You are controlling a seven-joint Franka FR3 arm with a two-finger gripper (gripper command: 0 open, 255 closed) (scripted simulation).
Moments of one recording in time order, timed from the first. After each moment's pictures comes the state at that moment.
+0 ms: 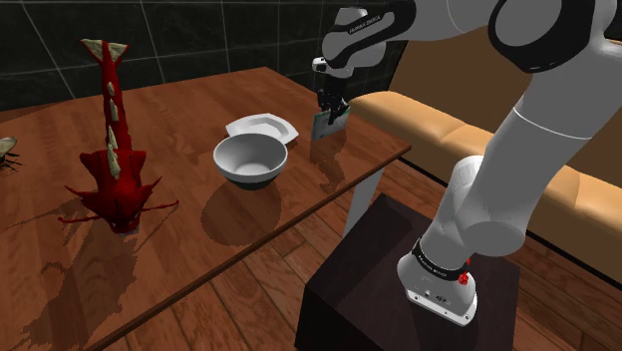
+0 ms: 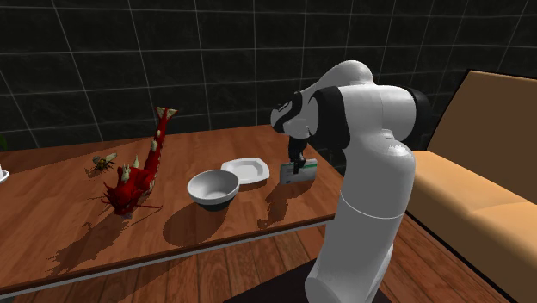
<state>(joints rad) 0.31 -0.03 -0.65 -2.15 0.05 2.16 -1.77</state>
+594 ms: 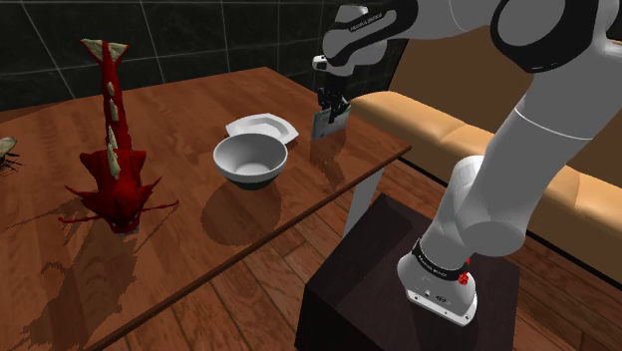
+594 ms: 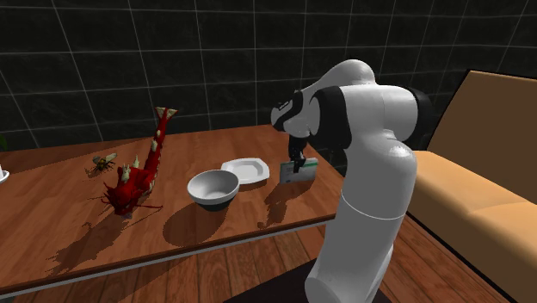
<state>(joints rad) 0.31 -0.04 -0.65 -2.15 0.04 2.15 -1.77</state>
